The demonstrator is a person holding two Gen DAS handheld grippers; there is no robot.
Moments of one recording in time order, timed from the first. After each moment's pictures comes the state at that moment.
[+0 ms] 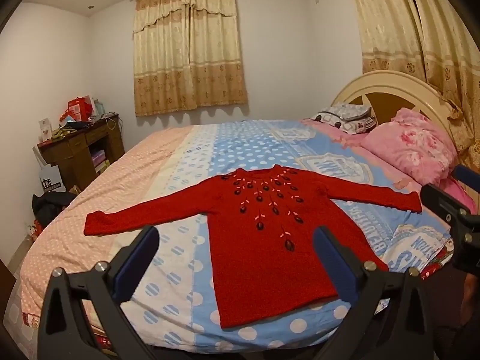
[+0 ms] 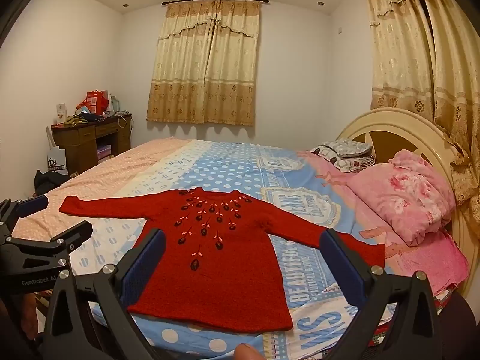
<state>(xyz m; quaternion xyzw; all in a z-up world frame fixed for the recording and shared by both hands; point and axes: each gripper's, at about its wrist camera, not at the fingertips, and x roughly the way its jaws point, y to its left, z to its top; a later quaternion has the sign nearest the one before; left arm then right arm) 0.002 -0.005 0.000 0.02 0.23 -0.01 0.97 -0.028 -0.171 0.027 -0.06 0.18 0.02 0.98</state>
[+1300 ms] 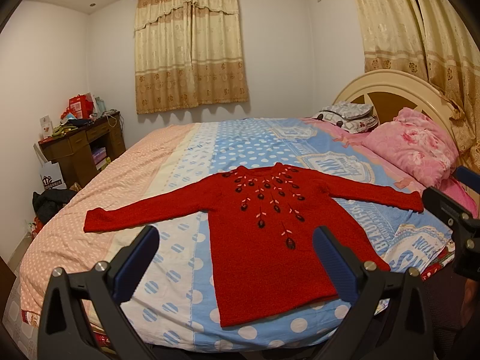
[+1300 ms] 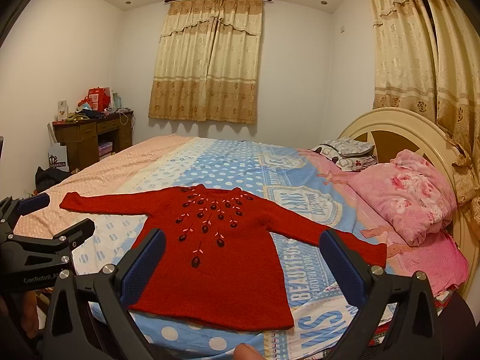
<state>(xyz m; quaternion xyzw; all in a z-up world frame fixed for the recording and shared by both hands) 0.002 -0.005 -0.001 0.02 0.23 -0.01 0.97 -0.024 -0.170 0.022 -0.06 0.18 0.02 0.98</state>
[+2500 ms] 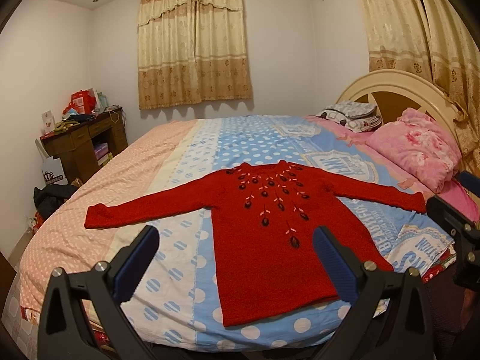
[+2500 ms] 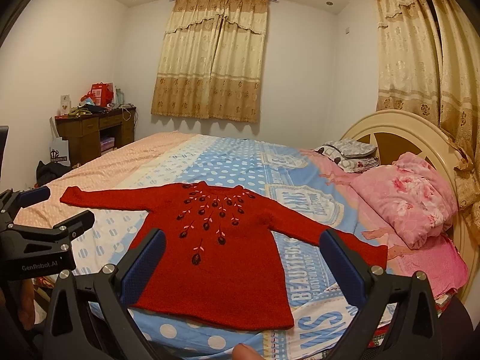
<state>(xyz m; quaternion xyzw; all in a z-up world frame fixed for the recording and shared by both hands) 0.006 0.007 -0.011 0.02 0.24 0.00 0.97 -0.025 -0.162 0.022 -0.07 0.18 0.02 0.98</state>
